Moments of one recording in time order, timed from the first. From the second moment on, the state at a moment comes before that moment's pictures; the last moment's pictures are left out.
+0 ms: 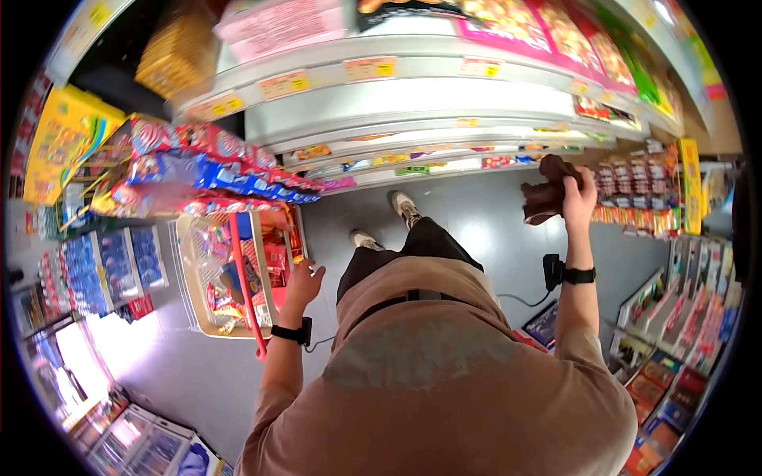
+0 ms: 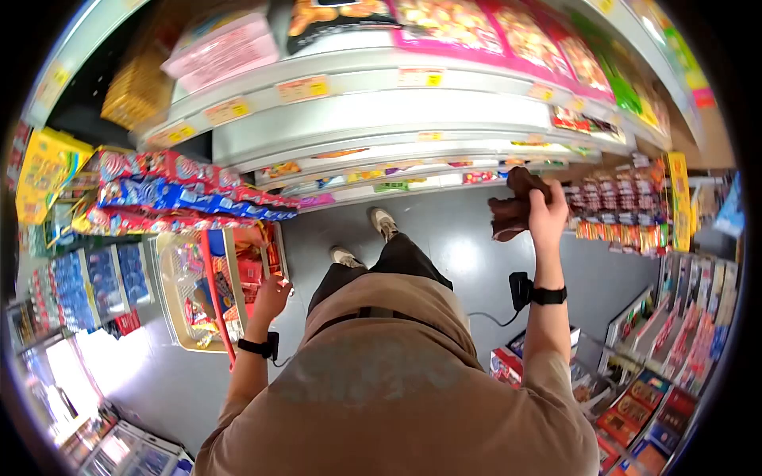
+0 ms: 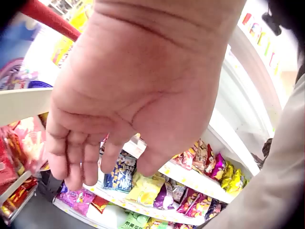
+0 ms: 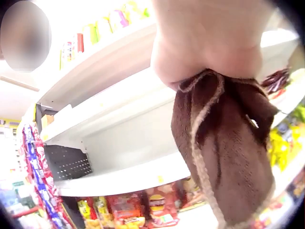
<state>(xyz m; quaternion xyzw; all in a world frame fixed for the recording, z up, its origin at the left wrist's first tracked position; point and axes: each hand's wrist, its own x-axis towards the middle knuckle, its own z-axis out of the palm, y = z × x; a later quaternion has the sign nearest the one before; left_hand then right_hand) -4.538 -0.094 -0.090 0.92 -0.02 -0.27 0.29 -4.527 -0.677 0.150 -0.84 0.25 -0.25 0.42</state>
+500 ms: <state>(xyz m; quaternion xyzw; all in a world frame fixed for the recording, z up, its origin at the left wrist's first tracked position) -4.508 -0.216 -0.019 0.93 -0.08 -0.20 0.31 -4.668 -0.746 0.127 -0.82 0.28 -0.20 0.45</state>
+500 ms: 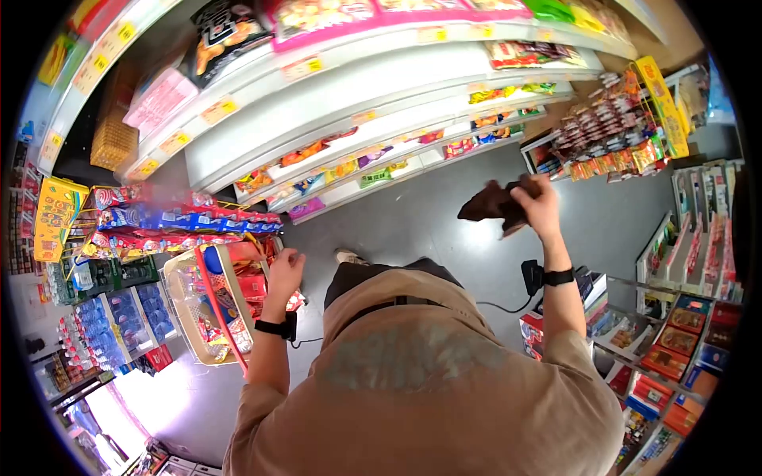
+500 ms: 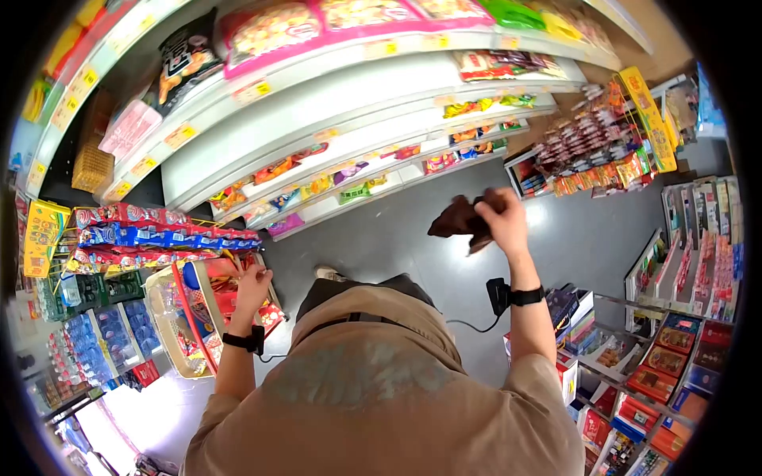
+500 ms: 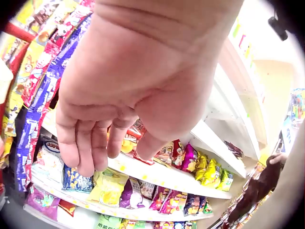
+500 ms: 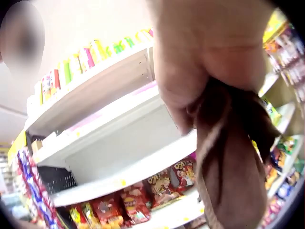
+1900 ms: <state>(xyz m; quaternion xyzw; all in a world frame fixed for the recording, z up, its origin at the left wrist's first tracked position) -4.665 -0.364 0.101 0.96 -0.05 -0.19 0.19 -4.949 -0.972 0.044 -0.84 0.48 -0.18 0.20</state>
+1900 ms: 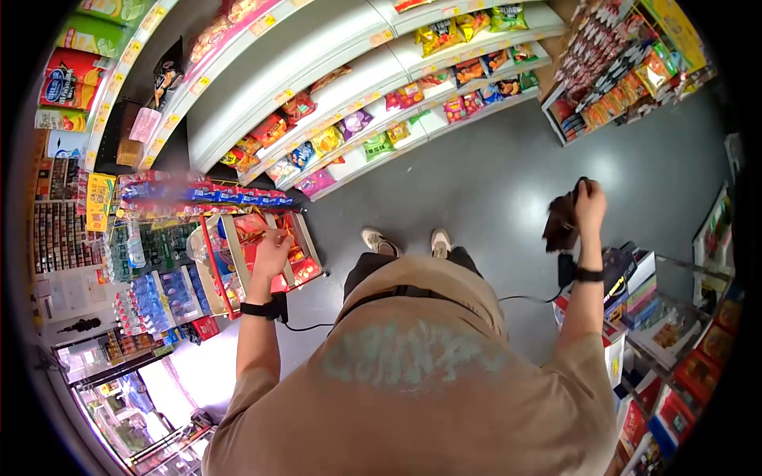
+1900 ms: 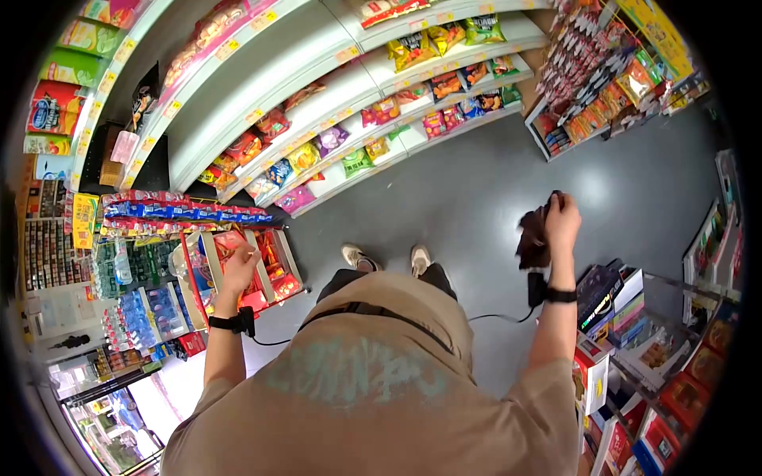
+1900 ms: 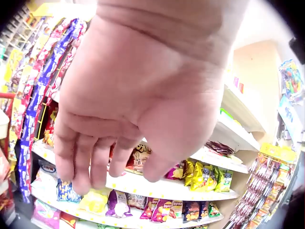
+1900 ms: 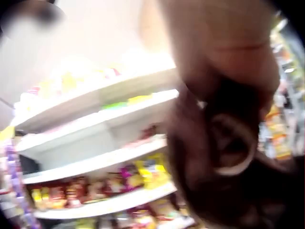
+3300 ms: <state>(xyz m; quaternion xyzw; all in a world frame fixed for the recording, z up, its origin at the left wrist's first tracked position) -4.505 -0.420 0.128 0.80 -0.29 -0.20 0.49 -4.635 -0.710 0.129 -0.42 -0.03 0.10 0.90</state>
